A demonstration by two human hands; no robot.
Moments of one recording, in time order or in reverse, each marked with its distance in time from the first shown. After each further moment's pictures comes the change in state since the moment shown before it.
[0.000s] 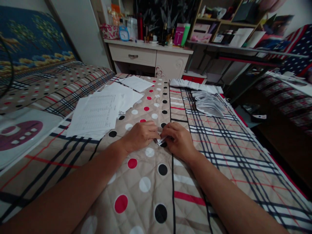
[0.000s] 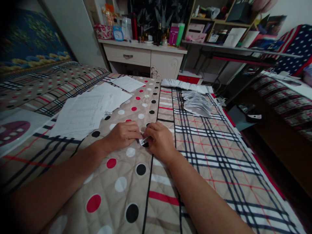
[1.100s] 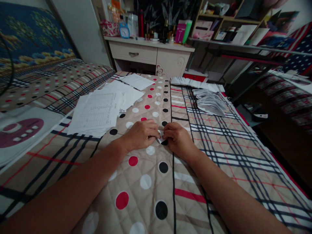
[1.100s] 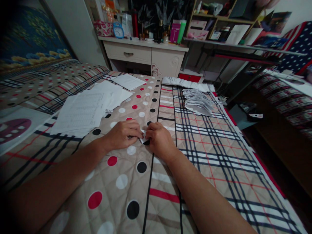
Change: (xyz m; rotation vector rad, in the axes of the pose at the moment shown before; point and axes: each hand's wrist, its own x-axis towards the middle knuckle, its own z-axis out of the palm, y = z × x) left_hand -0.003 0.003 0.000 -0.170 -0.045 -0.121; right_hand 0.000 0.001 0.003 -0.023 -0.094 -0.077
